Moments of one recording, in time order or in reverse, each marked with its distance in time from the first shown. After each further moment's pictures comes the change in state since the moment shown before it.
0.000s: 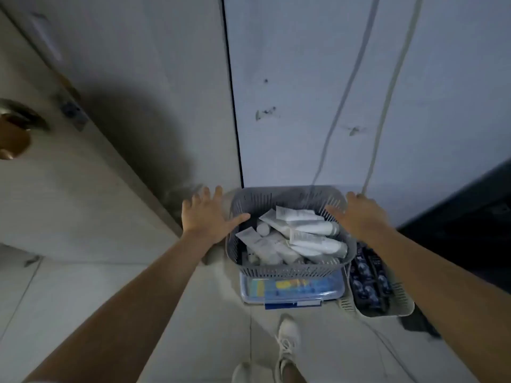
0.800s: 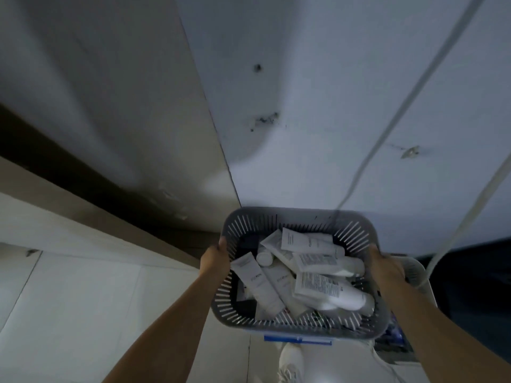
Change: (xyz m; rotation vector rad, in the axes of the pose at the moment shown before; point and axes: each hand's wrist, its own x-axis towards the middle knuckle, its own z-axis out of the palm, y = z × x) left_hand 0.098 0.036 0.147 -0.848 -0.270 -0.661; right_hand 0.133 0.048 0.128 0.694 -0.165 0.606
